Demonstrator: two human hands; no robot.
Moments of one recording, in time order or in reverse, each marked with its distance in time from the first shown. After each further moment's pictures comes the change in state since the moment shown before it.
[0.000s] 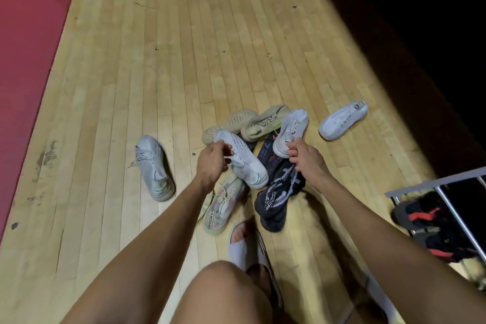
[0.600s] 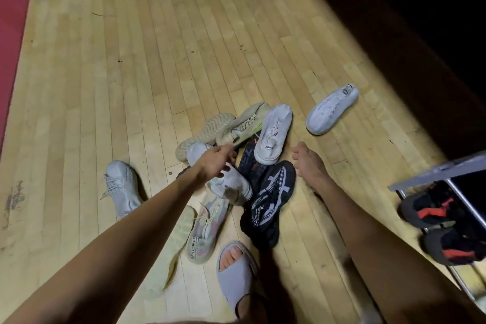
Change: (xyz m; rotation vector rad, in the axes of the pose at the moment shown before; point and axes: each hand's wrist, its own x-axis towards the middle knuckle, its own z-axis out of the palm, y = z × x) left_hand 0.084 0.004 0.080 0.568 -0.360 -0.027; right_hand 0.093 0.060 -0.044 0.027 0.052 0.178
